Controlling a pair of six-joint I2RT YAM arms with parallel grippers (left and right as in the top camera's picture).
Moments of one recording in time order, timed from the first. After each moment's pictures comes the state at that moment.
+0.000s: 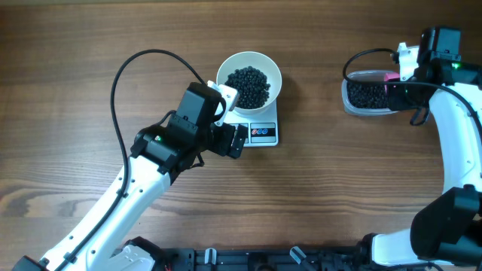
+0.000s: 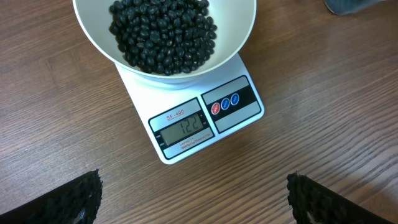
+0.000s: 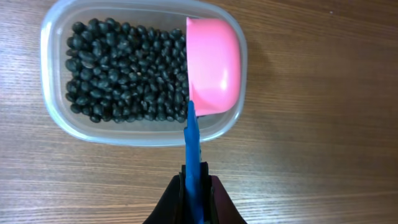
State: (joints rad) left arm -0.53 1.29 1.05 -0.70 0.06 -0.12; right arm -0.18 1.64 1.40 -0.98 0.11 -0.29
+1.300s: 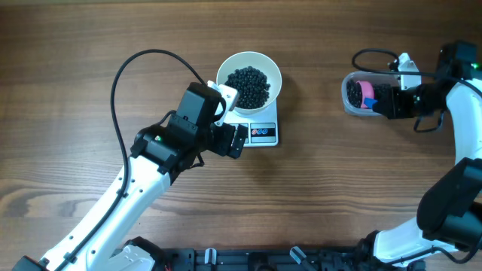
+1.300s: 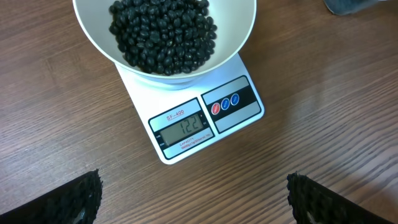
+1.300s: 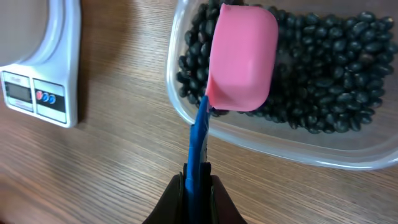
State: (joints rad) left arm -0.53 1.29 1.05 -0.70 0.06 -0.12; right arm -0.33 1.75 1.40 -1.11 -0.46 -0.47
